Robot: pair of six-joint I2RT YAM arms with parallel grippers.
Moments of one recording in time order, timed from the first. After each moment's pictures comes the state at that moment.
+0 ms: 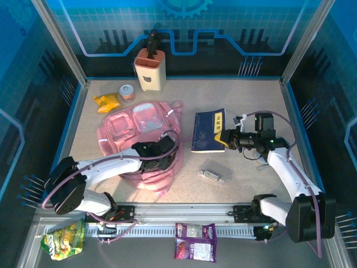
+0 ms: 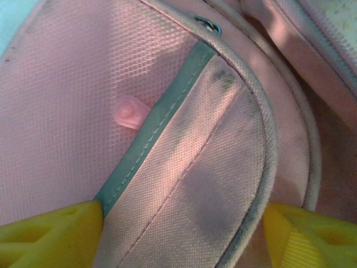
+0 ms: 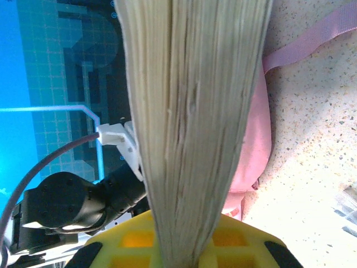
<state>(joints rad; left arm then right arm) -0.85 1.42 0.87 -0.65 -0.43 -0.27 0.07 1.11 0.73 -0.39 -1.02 0.75</state>
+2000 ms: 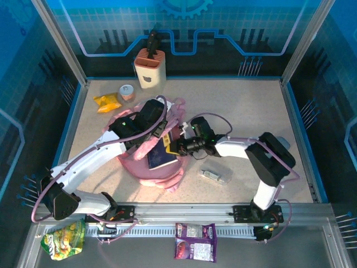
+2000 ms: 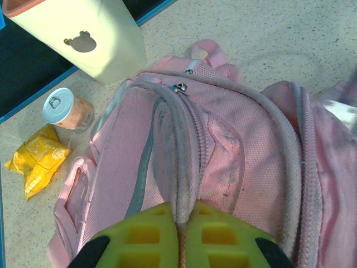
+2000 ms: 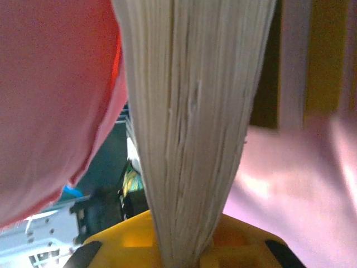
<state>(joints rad) -0.70 1.34 1.31 -0.78 -0.46 -0.01 0.68 1.80 0.92 0.25 -0.78 0.99</state>
